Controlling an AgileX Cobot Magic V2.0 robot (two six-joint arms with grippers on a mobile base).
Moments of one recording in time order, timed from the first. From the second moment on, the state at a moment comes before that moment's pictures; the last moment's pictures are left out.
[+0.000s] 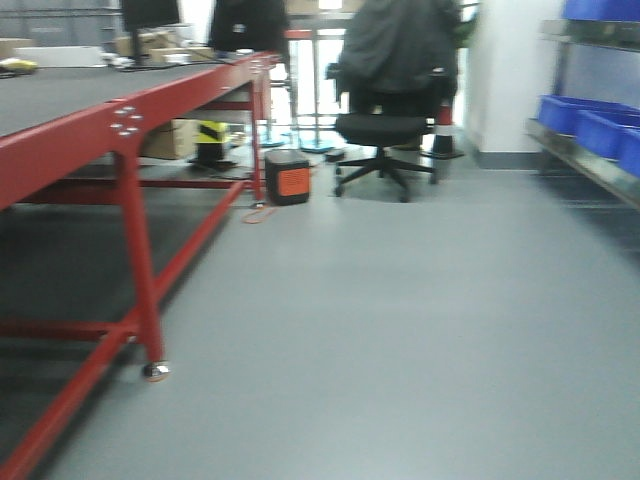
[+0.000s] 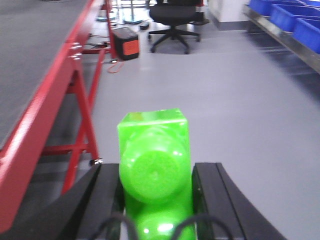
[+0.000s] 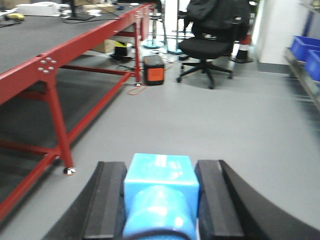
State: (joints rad) left arm -0.12 0.54 -0.96 0.02 0.80 0.03; right arm 0.28 0.43 -0.85 -0.08 0.69 0.10
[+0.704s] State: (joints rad) left arm -0.12 0.54 -0.96 0.02 0.80 0.03; right arm 0.28 0.43 -0.85 -0.08 0.69 0.10
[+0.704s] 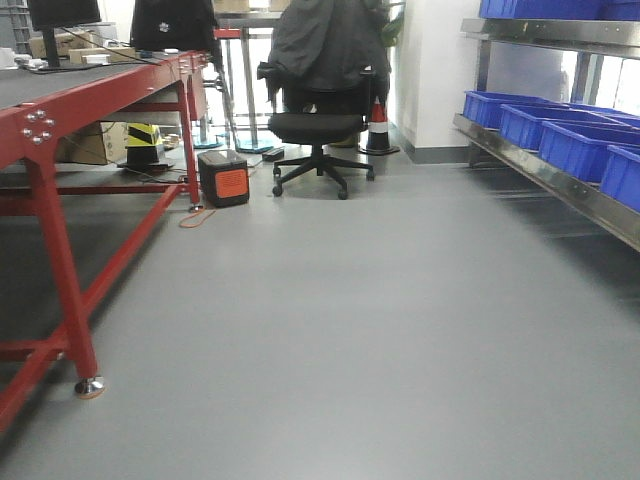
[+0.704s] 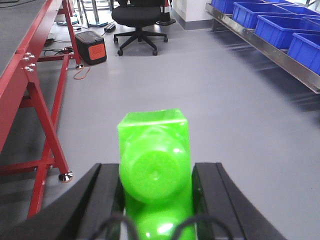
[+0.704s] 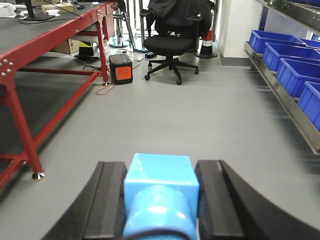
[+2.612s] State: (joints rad) left arm -0.12 0.54 -0.96 0.02 0.80 0.03; right arm 0.28 0.43 -0.85 -0.08 0.68 0.10
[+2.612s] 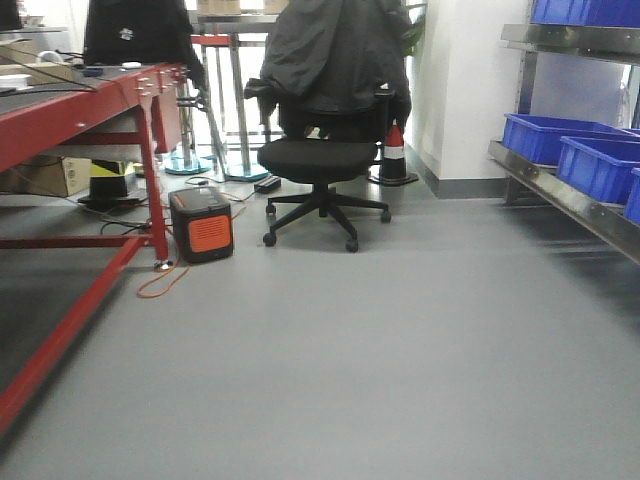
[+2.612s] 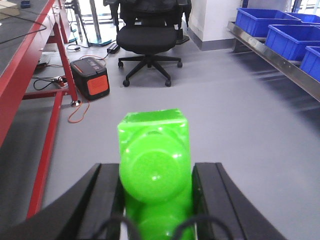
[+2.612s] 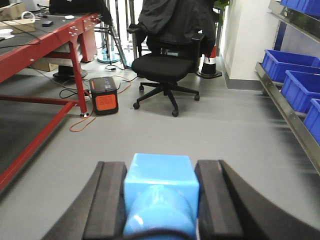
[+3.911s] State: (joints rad) left arm -0.12 0.54 -0.96 0.02 0.79 0.03; right arm 0.28 0.43 -0.85 -0.08 0.68 0.10
